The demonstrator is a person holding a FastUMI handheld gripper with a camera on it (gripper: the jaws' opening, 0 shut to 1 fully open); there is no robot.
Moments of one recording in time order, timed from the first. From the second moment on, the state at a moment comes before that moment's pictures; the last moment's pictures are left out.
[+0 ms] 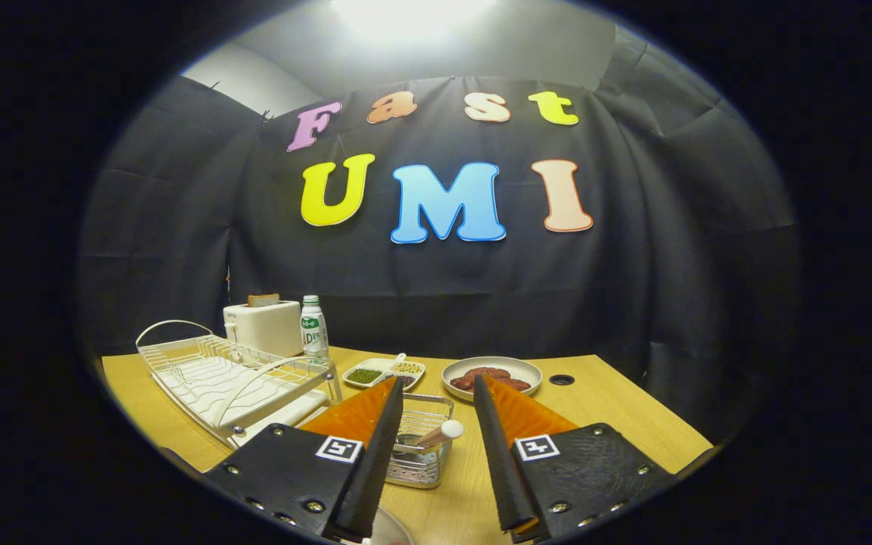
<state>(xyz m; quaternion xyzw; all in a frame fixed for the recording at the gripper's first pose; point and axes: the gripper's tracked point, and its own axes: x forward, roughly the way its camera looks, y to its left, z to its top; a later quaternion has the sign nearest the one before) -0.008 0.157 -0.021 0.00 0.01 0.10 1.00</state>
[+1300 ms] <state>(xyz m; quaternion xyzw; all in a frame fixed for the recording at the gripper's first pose) -0.060 0.171 0.111 -0.03 0.04 0.10 0.99</state>
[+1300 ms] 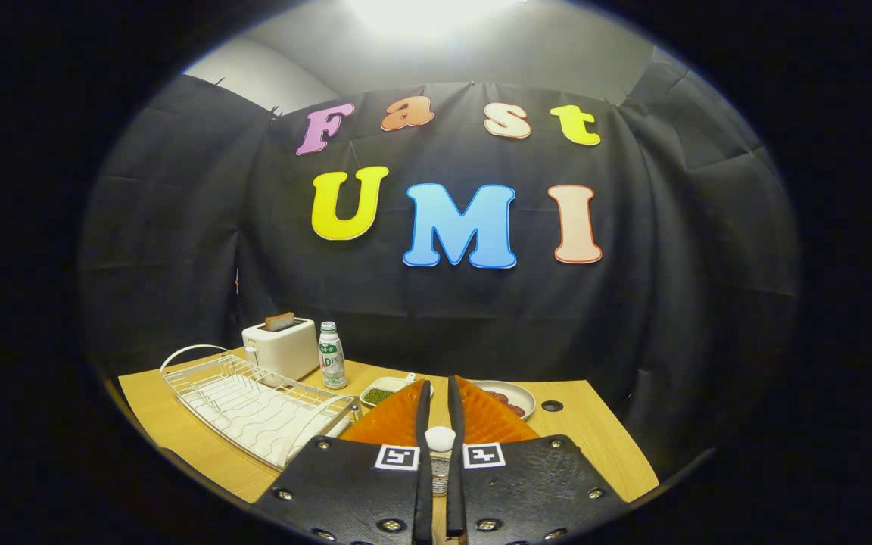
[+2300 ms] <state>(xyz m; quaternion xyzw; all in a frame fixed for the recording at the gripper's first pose) -0.125 0.215 0.092 -0.05 0.14 0.14 0.98</state>
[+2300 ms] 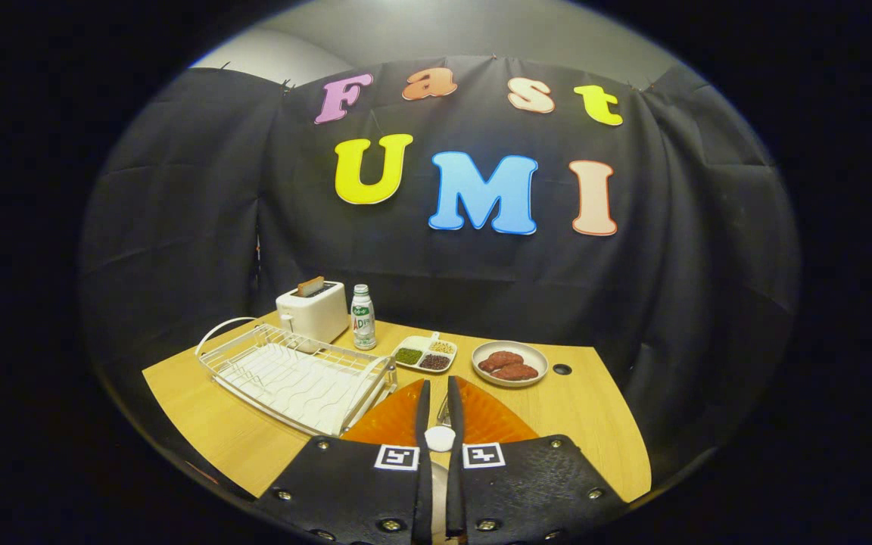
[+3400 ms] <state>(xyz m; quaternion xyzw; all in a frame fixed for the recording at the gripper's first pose) -0.129 0.290 0.000 -0.08 0.27 0.20 0.94</state>
